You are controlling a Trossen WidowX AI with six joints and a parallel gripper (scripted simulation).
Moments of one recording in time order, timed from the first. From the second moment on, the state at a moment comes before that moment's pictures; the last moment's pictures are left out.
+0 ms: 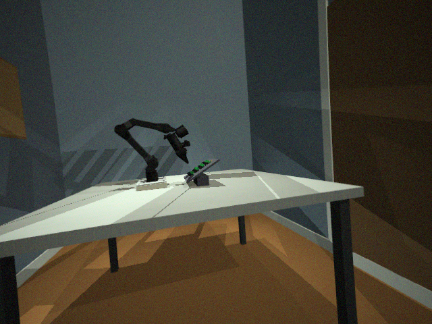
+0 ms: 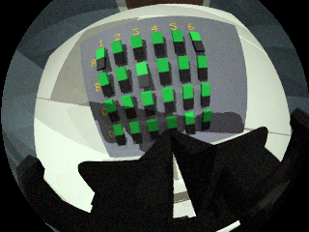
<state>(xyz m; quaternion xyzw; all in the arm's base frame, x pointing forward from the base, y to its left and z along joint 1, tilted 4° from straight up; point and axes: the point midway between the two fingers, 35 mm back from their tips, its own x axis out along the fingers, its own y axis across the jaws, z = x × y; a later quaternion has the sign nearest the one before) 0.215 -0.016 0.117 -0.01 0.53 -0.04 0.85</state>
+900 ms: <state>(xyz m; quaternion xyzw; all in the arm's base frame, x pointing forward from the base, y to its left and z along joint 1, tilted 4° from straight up) 0.208 0.057 0.066 -0.01 0.49 -0.05 0.87</state>
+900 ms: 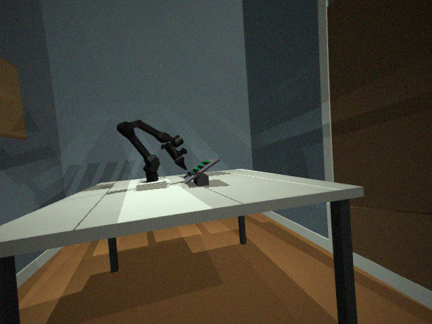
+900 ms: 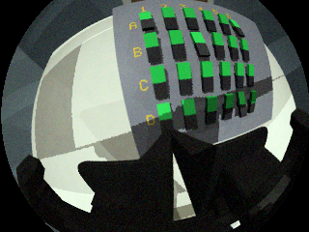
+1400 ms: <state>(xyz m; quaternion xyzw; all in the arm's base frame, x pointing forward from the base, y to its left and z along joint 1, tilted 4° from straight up) 0.216 0.055 0.052 -0.01 0.49 -0.05 0.87</state>
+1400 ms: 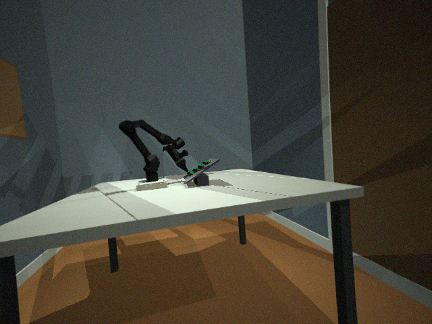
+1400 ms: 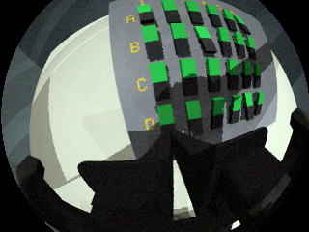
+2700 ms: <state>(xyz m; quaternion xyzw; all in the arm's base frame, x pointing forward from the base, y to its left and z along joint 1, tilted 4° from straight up) 0.216 0.055 0.048 -0.01 0.49 -0.05 0.87</state>
